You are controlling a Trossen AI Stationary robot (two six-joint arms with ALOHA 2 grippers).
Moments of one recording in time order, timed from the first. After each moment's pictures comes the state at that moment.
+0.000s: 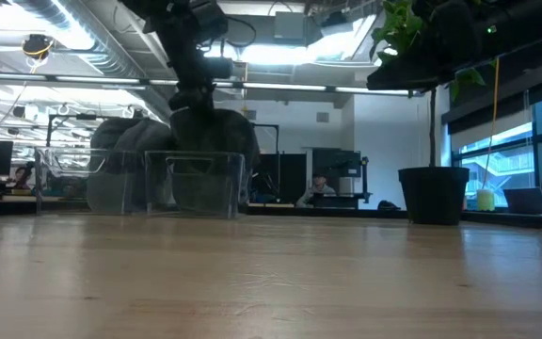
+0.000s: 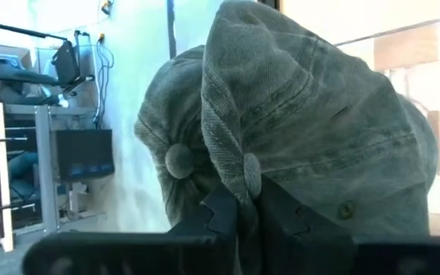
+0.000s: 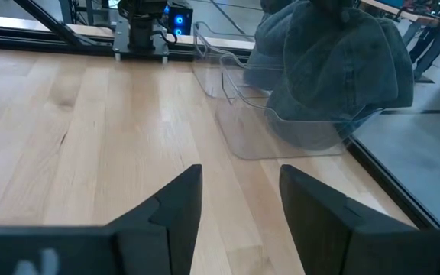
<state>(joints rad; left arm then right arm) 0.60 1.50 1.26 -0.59 -0.37 0.87 0.18 1.01 0.46 0.23 0.50 -0.03</state>
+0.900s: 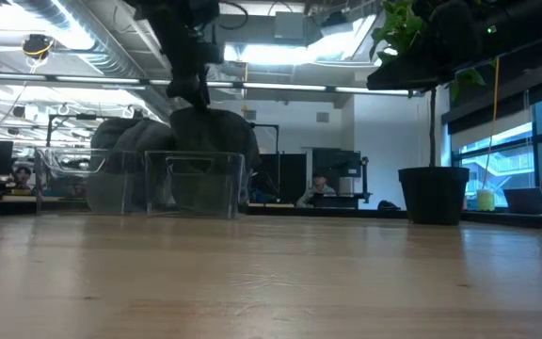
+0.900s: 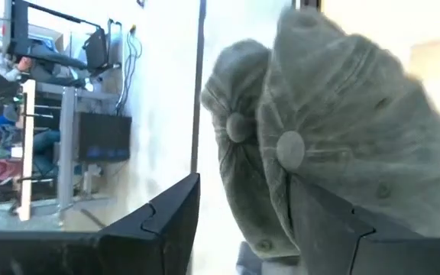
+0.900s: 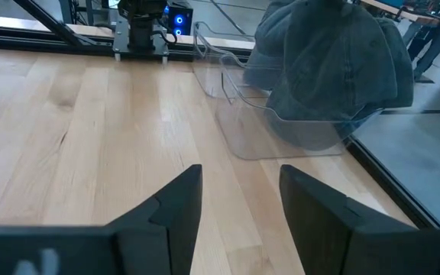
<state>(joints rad) 0.60 1.43 1.26 -0.60 -0.42 0.81 0.18 1.01 0.46 0.23 0.50 -0.03</state>
